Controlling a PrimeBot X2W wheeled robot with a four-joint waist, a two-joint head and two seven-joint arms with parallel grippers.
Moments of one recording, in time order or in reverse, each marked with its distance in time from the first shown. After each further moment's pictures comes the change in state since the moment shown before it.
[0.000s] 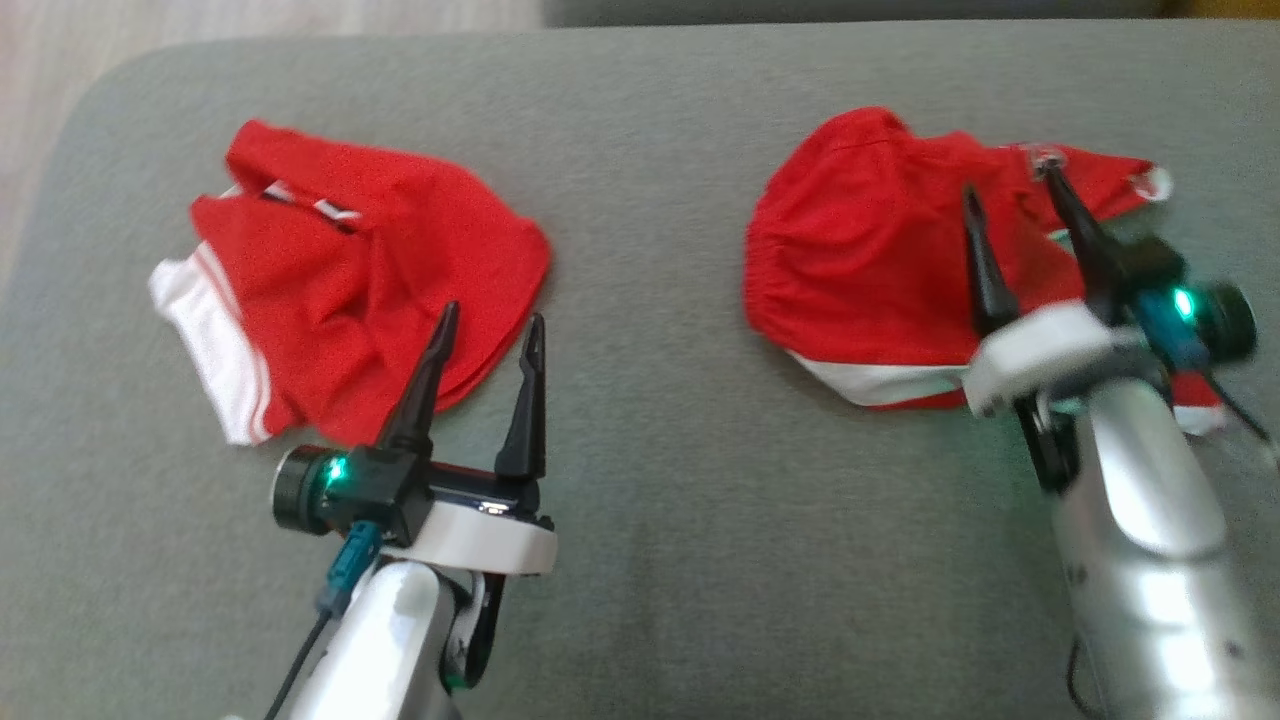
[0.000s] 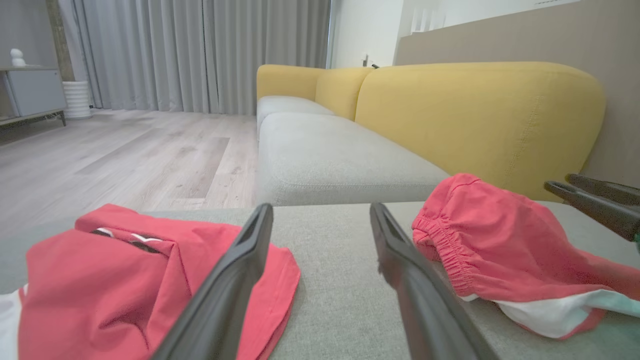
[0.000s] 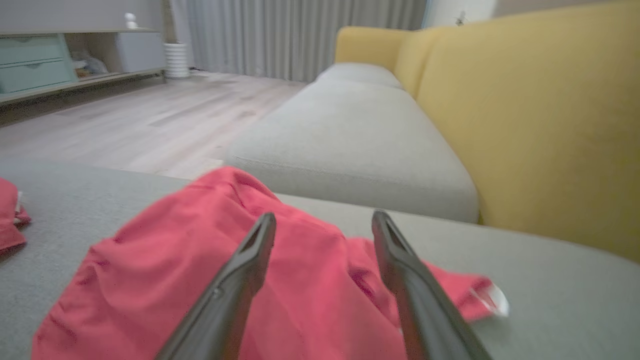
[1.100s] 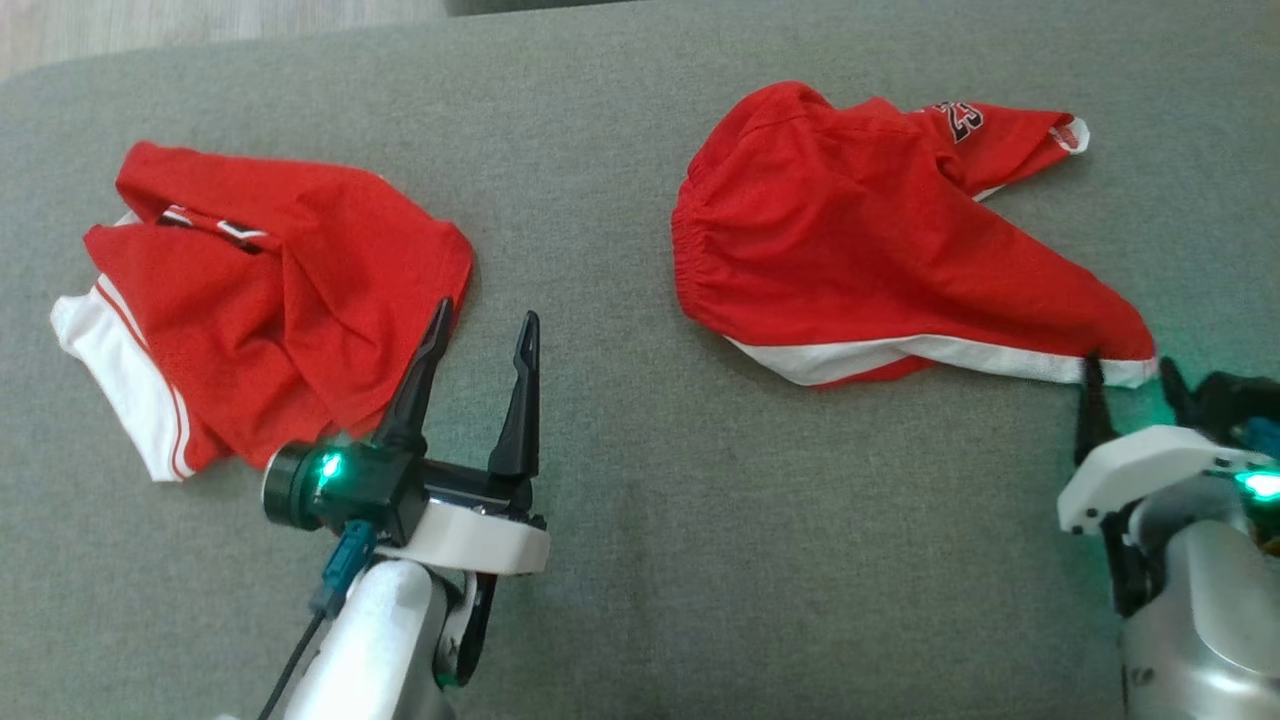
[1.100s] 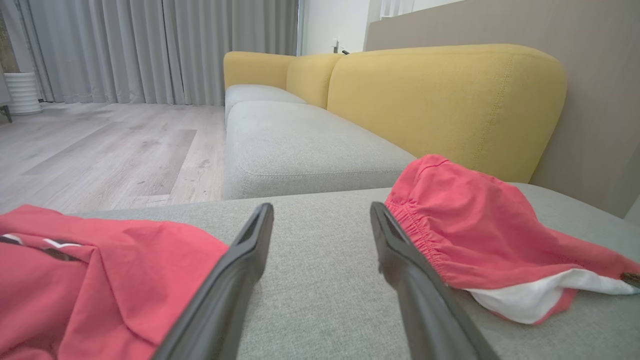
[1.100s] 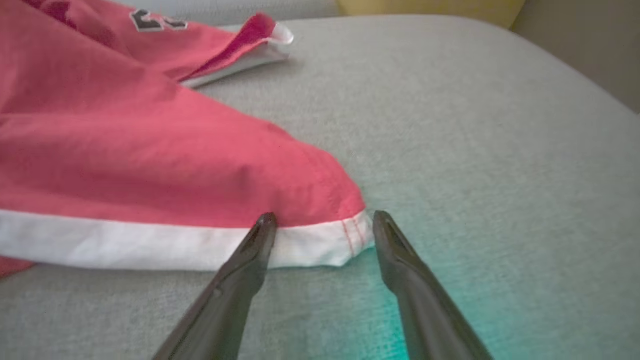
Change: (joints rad) left arm 0.001 0.000 0.030 -0.002 0.041 -0.027 0.000; right arm 0.242 0.016 -0.313 -0.064 0.049 0.000 0.182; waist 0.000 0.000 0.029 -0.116
